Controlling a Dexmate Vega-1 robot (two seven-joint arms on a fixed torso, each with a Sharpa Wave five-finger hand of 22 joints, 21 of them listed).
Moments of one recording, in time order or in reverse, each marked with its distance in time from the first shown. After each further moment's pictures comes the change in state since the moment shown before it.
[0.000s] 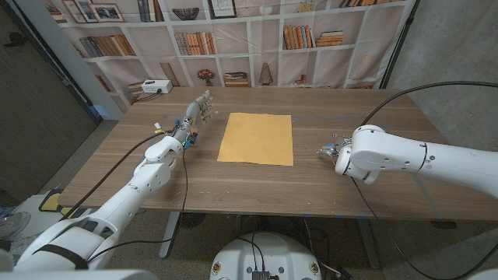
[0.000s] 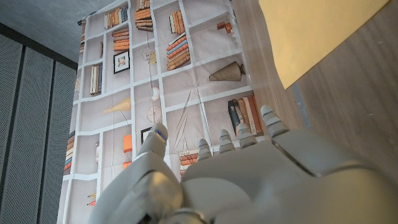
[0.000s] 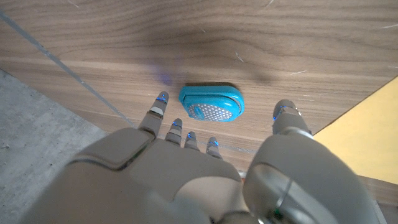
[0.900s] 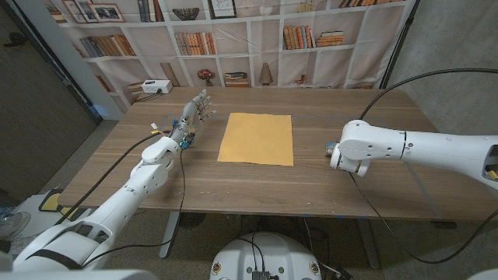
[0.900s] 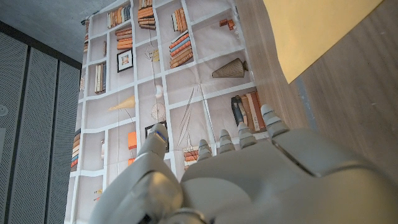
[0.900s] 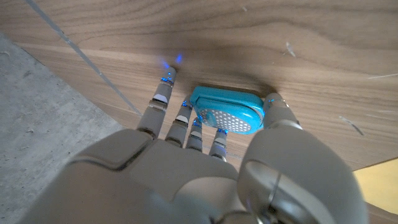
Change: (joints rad) left arm 0.025 0.020 -0.011 -0.041 -0.004 -0.002 0.010; left_hand -0.012 -0.002 -0.002 0.006 0.000 -0.004 -0.004 0.000 0.000 0.000 0.000 0.000 0.000 0.000 0.000 0.000 0.000 0.006 0.005 0.000 0.001; right arm 0.100 0.077 -0.111 0.196 0.092 -0.011 -0.041; right_hand 0.147 0.088 -0.009 0.001 0.008 0.270 -0.120 0.038 0.000 0.286 -0.084 0.072 -0.001 0.419 -0.123 0.144 0.017 0.431 -0.076 0.120 0.006
